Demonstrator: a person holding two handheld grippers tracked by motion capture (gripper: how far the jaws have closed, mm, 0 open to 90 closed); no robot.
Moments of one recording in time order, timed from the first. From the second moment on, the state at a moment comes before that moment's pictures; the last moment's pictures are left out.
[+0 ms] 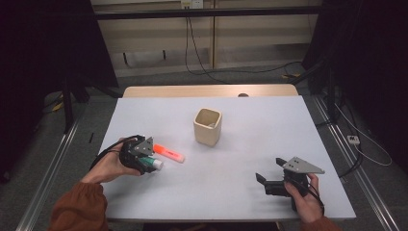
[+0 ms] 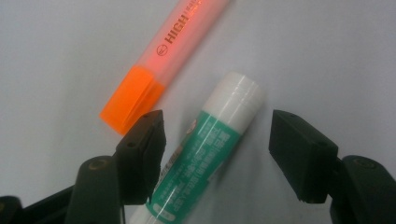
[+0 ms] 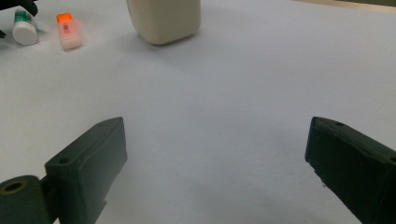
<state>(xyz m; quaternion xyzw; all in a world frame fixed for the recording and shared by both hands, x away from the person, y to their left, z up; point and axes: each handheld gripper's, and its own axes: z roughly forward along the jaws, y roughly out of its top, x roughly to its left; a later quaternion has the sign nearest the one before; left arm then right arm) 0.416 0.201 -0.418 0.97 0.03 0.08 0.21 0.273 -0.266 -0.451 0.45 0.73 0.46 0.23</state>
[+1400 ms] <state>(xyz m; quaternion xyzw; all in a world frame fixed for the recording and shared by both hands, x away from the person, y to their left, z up) 0.419 0.198 -0.397 0.94 0.15 0.02 0.30 0.273 -0.267 -0.452 0.45 0.73 0.46 0.23</state>
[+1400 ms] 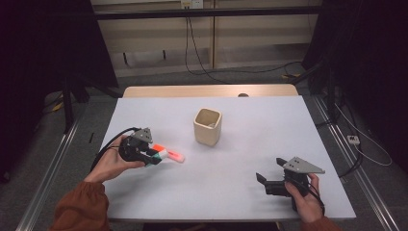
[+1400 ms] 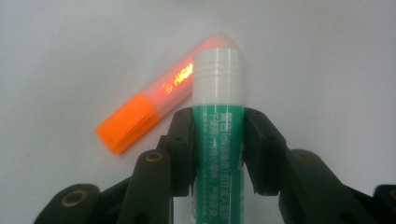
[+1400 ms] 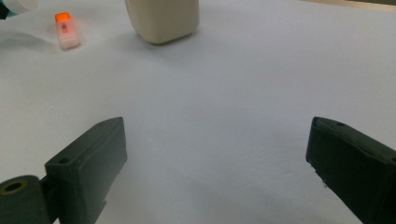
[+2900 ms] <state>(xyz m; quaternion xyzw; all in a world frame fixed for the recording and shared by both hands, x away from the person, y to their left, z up) 0.398 0.160 -0.364 0.78 0.27 0.10 0.55 0.273 -0.268 -0.451 0.46 0.73 0.46 0.23</state>
